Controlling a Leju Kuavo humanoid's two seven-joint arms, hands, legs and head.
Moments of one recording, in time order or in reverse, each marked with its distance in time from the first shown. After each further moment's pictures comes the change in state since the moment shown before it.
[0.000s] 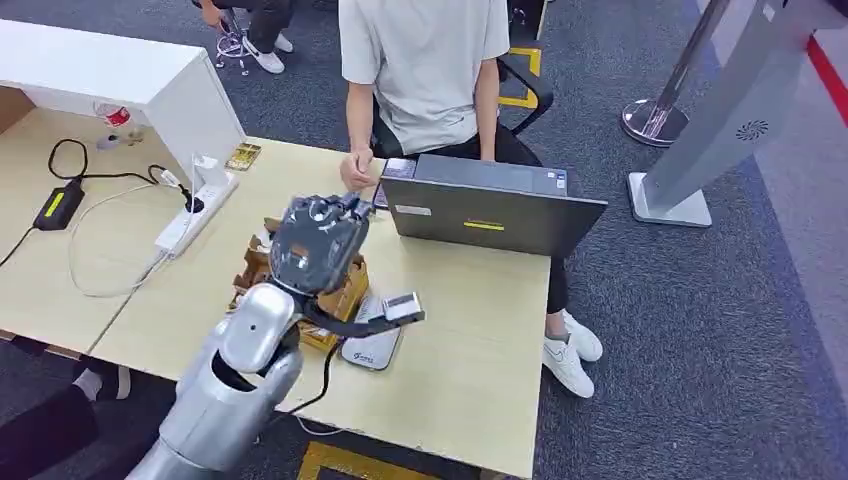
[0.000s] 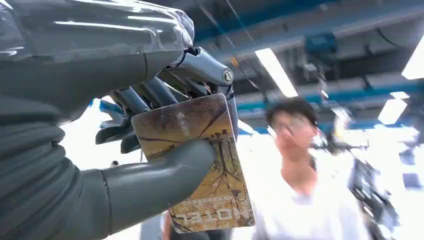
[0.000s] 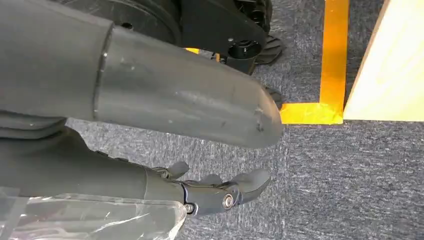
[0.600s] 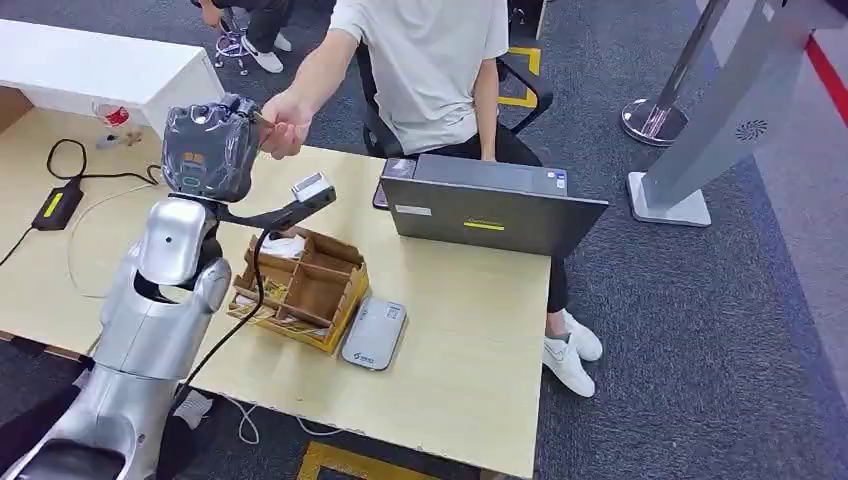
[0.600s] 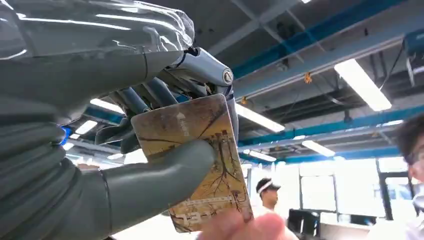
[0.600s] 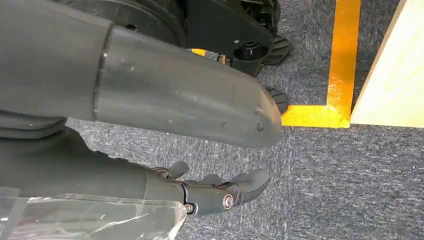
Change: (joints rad) left arm -0.191 0.129 0.177 0.153 -0.030 0.015 0.079; right arm -0.006 0.000 0.004 0.001 0.031 -0.001 0.021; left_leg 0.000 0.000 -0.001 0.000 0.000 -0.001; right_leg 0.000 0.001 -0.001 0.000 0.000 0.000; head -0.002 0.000
